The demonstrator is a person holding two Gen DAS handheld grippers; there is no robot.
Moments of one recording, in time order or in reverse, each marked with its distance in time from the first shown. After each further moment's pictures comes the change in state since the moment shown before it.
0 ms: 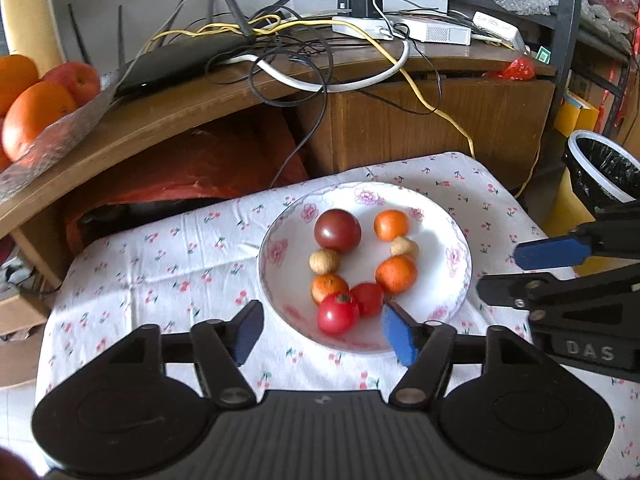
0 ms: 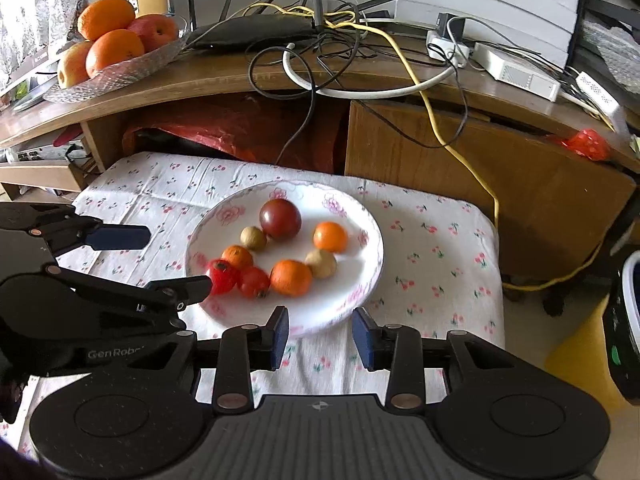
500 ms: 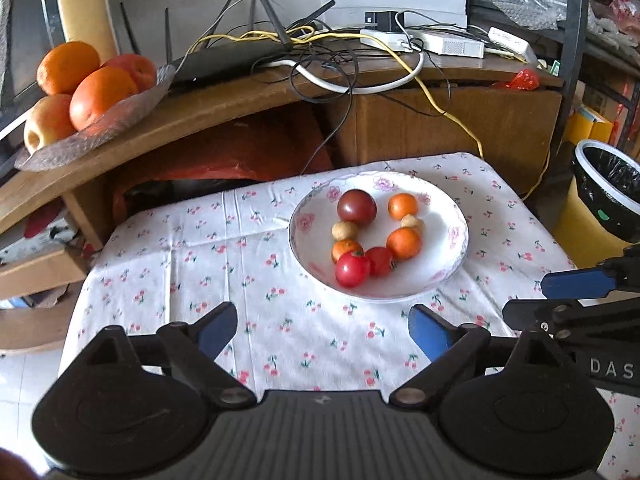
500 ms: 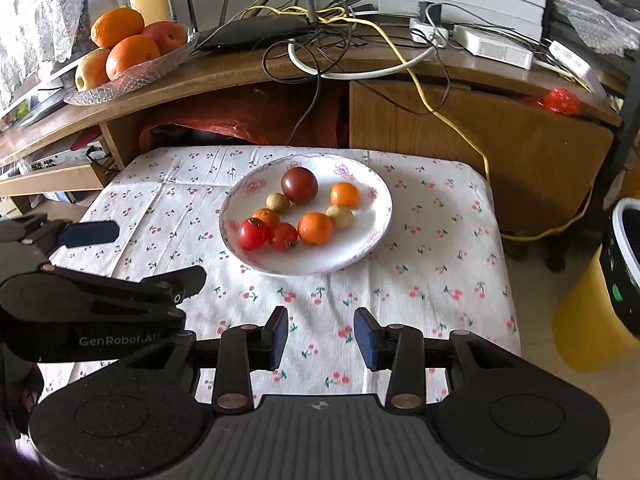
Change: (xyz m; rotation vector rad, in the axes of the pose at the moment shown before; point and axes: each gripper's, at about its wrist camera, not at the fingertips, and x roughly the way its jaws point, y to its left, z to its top) left arm -0.046 -0.004 -0.037 -0.060 -0.031 0.069; right arm -0.037 0.018 -0.038 0.094 0.006 0.010
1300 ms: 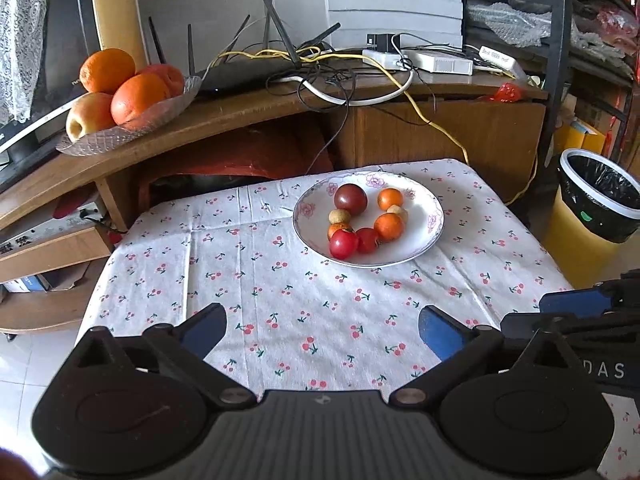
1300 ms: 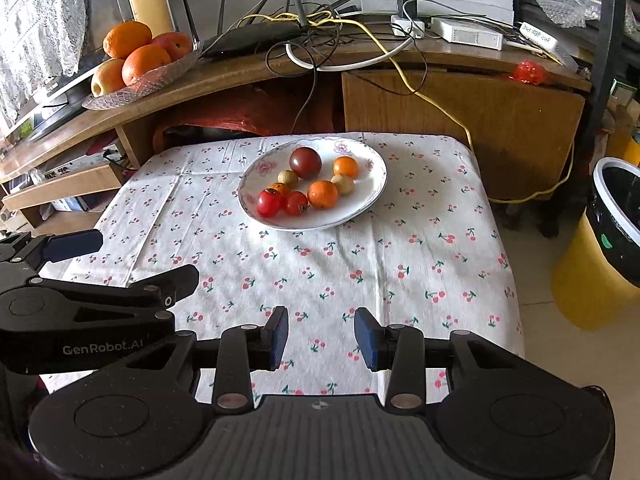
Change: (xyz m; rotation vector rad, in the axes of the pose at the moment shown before) left arm -0.058 -0.009 -0.039 -0.026 -0.065 0.024; right arm -0.042 0.009 -0.047 0.074 -0.023 0.011
